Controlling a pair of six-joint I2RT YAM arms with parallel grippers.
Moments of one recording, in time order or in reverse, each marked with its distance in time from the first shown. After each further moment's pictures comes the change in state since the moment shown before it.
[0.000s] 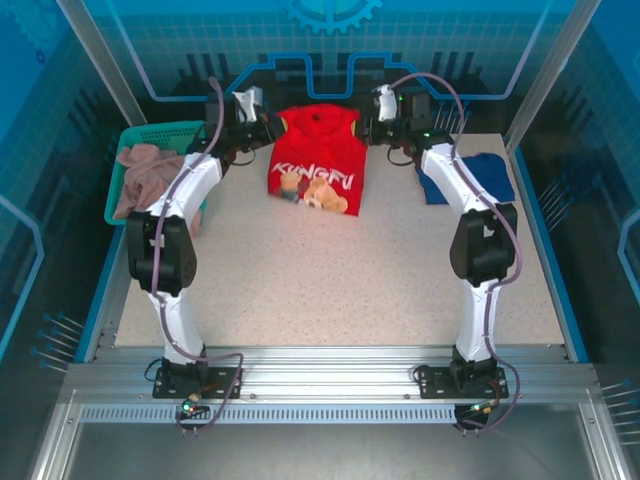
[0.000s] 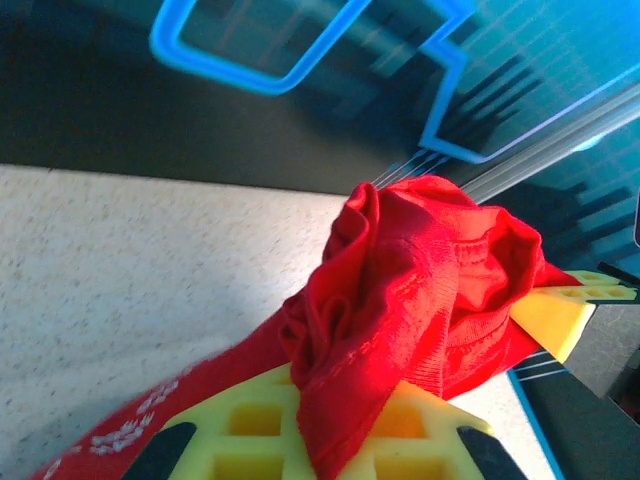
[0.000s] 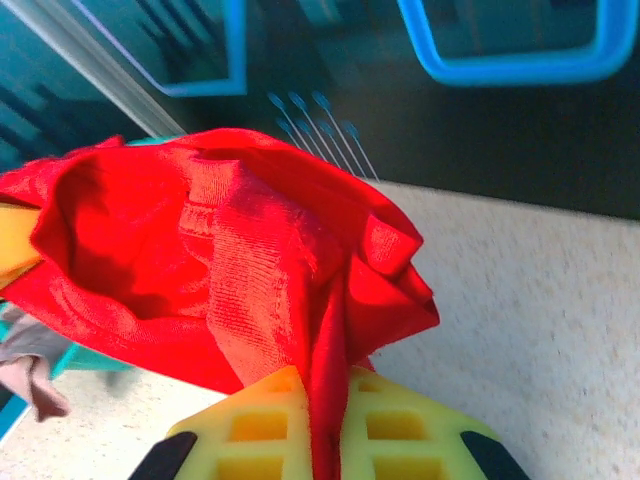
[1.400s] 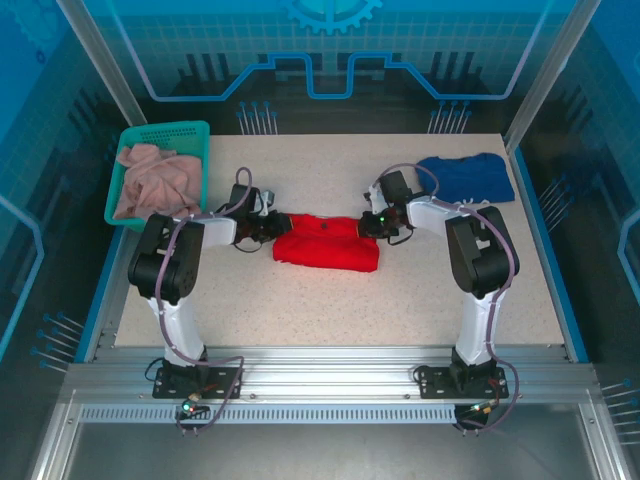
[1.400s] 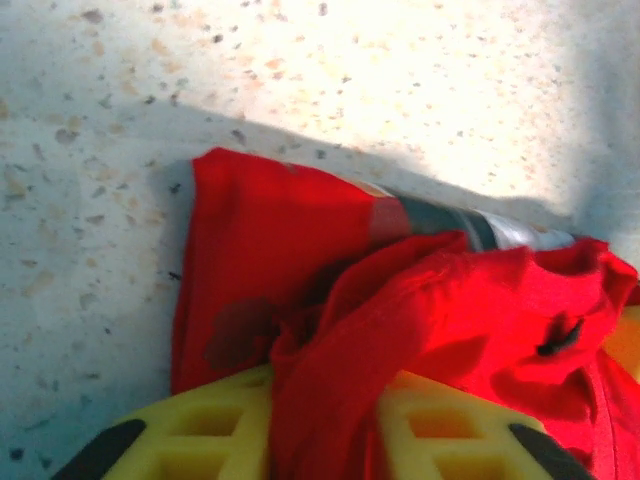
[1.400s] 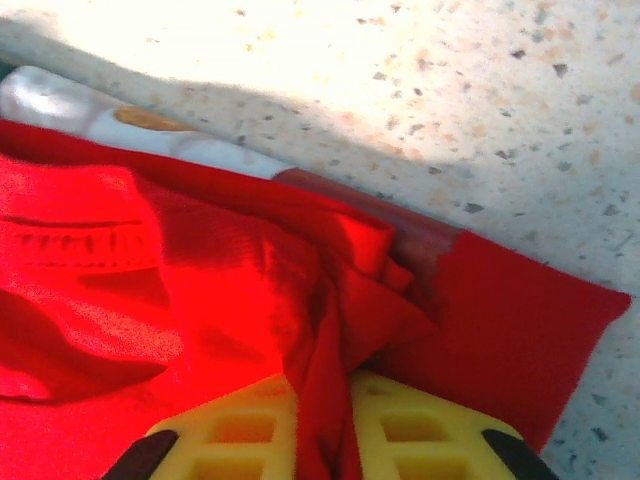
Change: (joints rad) left arm -0.072 -0.020 -0.735 0.188 -0.078 -0.035; right arm 0.084 -0.070 -0.672 -0.093 0.168 -0.014
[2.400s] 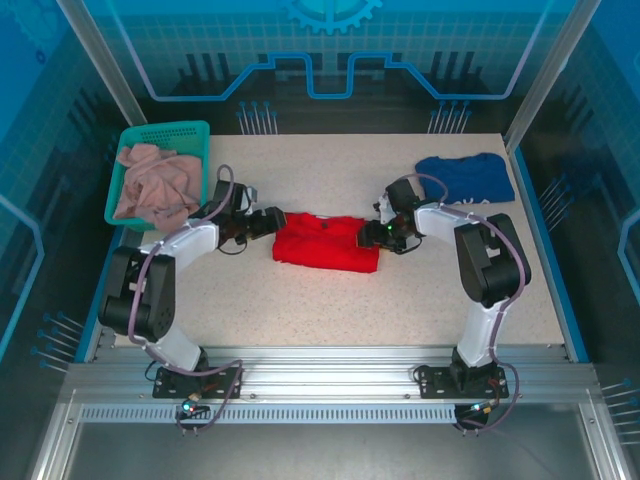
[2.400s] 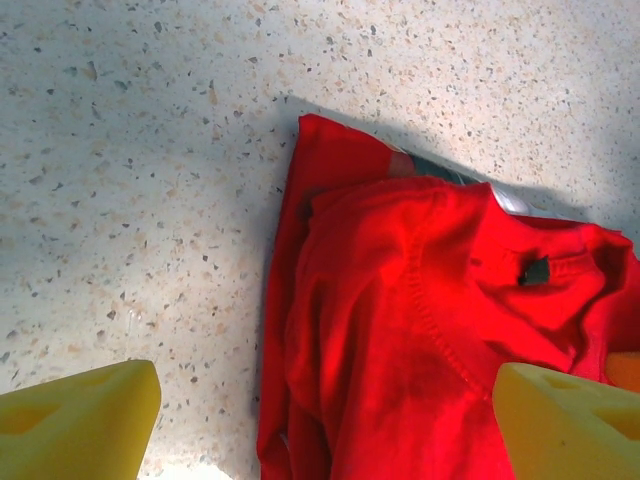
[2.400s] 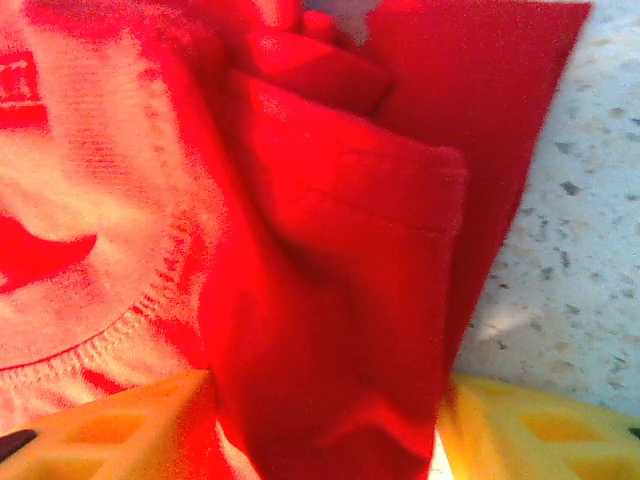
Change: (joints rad) left arm 0.014 -0.315 -0.068 -0.266 -0.186 0.042; right arm -0.006 -0.097 -0.121 -0.051 -0.033 0.119
